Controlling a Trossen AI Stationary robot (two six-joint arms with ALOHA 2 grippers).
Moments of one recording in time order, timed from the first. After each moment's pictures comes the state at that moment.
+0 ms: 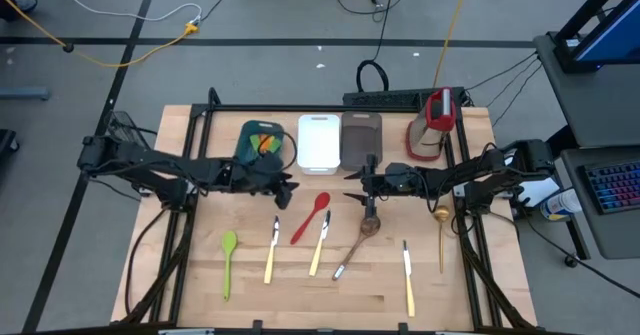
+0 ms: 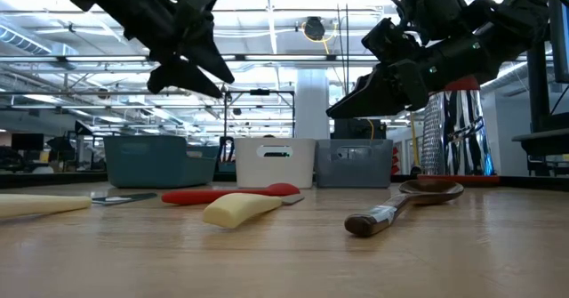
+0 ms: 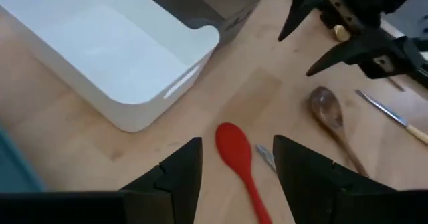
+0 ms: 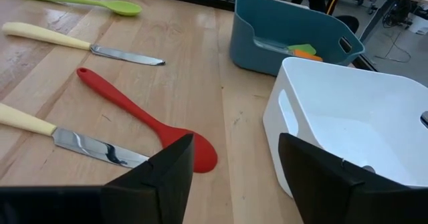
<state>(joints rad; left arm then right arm) -0.05 1.27 0.73 -0.10 -0.29 -0.66 -0.04 1.48 0.47 0.66 0.08 -0.20</state>
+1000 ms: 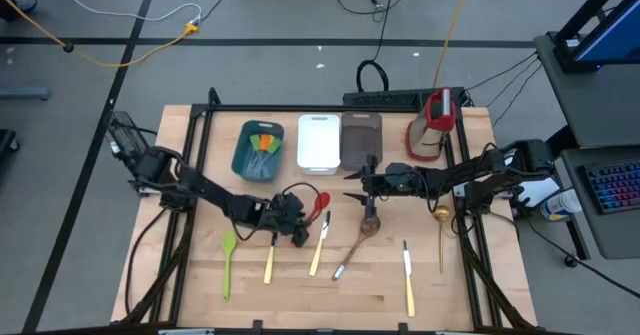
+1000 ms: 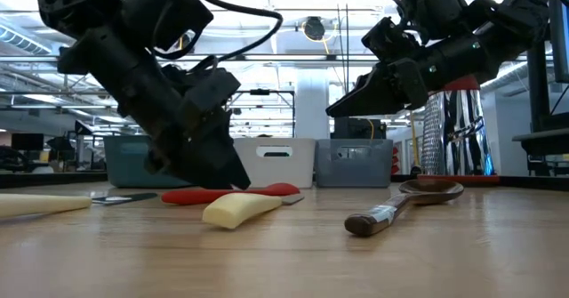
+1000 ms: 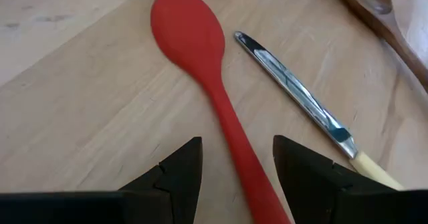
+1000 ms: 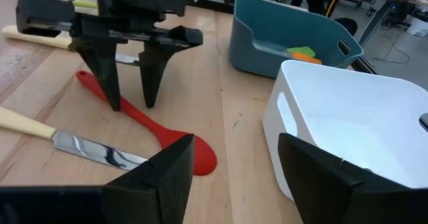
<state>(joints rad) -0.27 1.79 0.73 0.22 -0.35 -0.83 -0.04 1.48 0.47 0.67 0.08 -0.20</state>
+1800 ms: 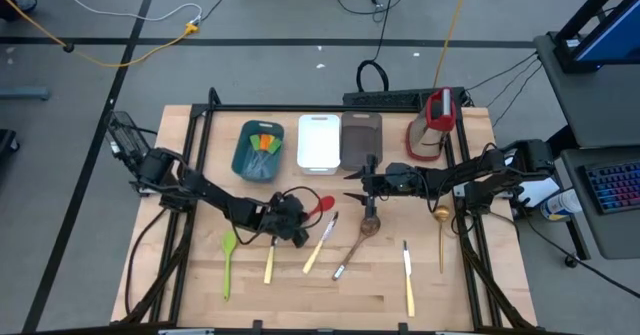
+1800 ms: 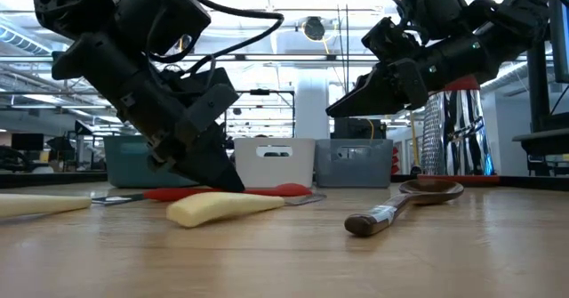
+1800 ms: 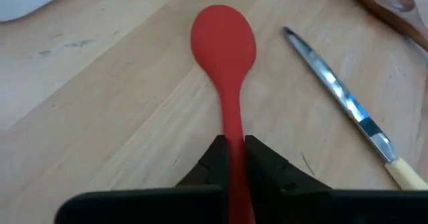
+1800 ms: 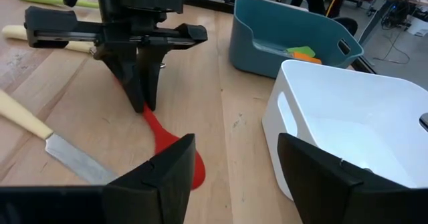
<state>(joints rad) -0.28 1.83 0.73 0.14 -0.44 -0.79 -0.04 1.48 0.47 0.67 0.08 -0.20</state>
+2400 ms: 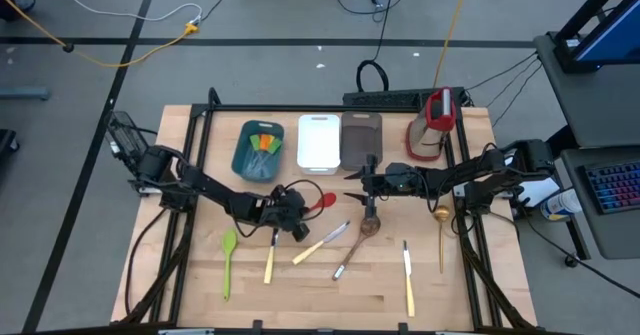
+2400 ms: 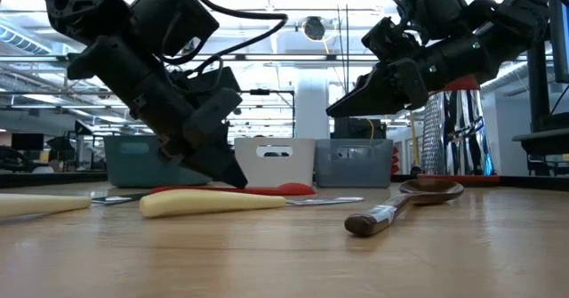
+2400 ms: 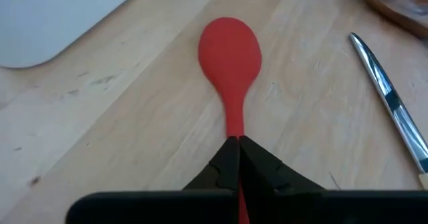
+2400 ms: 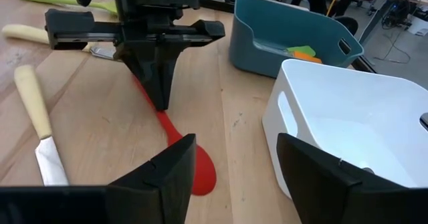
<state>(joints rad) -0.23 1.79 0.73 0.20 -0.41 -0.65 -0.04 1.48 0.47 0.67 0.08 -0.20</state>
